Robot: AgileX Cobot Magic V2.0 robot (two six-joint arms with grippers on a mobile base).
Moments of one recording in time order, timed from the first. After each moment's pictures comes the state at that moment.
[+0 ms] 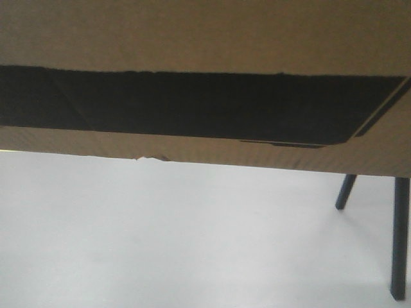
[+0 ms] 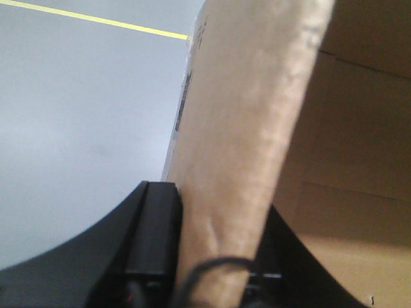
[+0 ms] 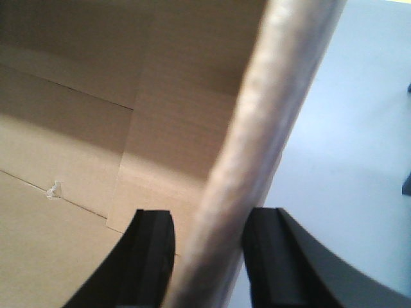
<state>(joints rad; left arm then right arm) -0.27 0.63 -1.23 0.01 1.06 -0.24 0.22 0.67 -1.22 0.16 1.19 0.02</state>
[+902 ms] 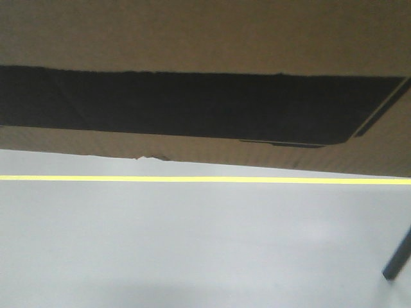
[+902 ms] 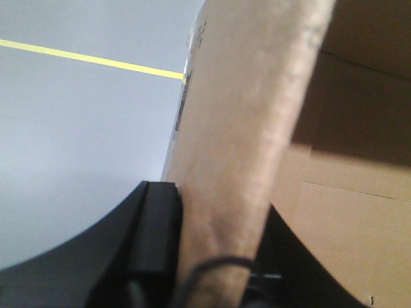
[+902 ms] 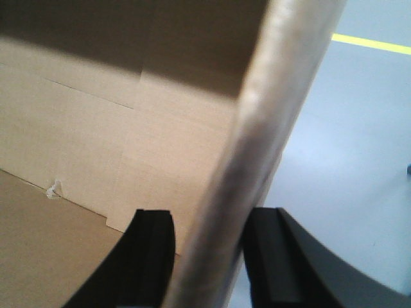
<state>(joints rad) -0.27 0.63 -1.23 0.01 1.05 -0.24 0.22 0.67 -1.22 0.16 1.20 0.02</state>
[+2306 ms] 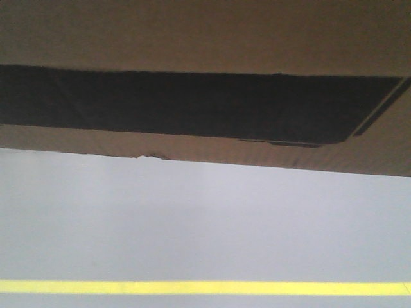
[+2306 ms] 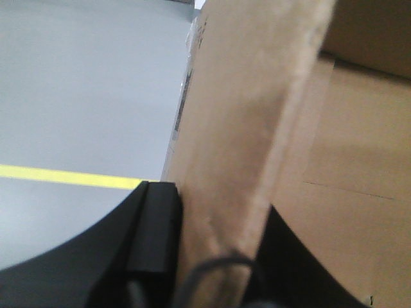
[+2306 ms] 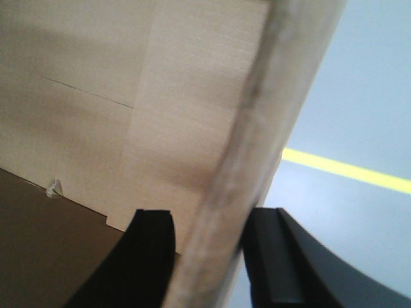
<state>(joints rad) -0.27 0.63 -1.23 0.01 1.05 -0.24 0.22 0.67 -1.22 0.16 1.20 0.02</state>
